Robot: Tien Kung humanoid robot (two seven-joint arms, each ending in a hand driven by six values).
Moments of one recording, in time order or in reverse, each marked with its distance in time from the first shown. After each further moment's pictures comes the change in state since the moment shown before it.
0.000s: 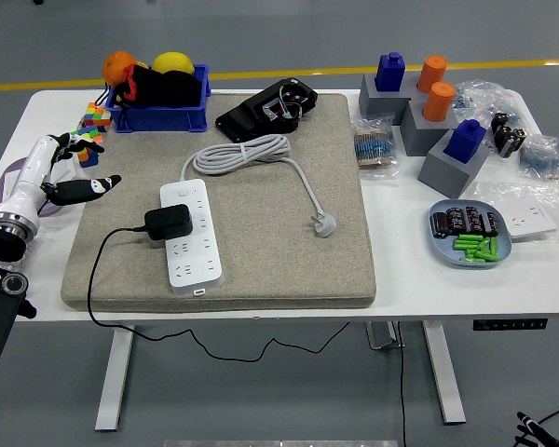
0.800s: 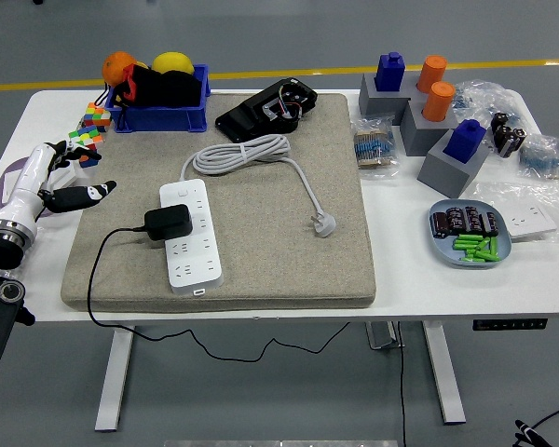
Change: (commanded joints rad) left arm 0.030 -0.016 -0.024 -0.032 0.007 -0.013 0.019; right arm -0.014 0.018 0.033 0.000 -0.019 0.001 0.003
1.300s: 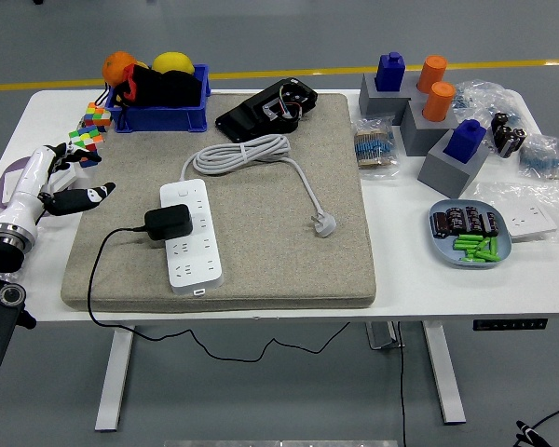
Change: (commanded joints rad) left arm 0.013 -0.011 -0.003 -0.009 0.001 0.000 0.001; right arm -0.004 0.005 0.028 -0.003 -0.015 -0.003 0.004
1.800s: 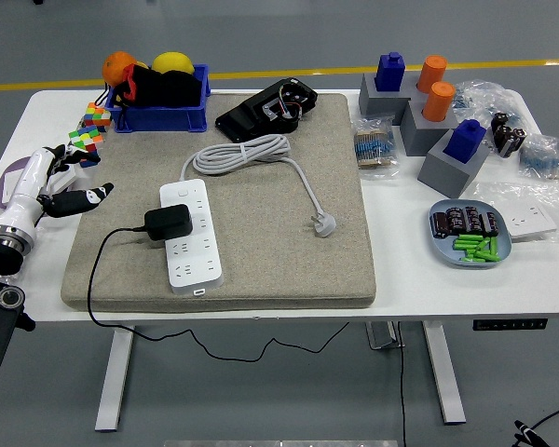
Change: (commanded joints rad) left arm 0.008 0.001 -0.006 -0.009 0.002 0.001 0.000; right arm 0.001 0.004 0.005 -0.001 -0.003 0.000 -0.002
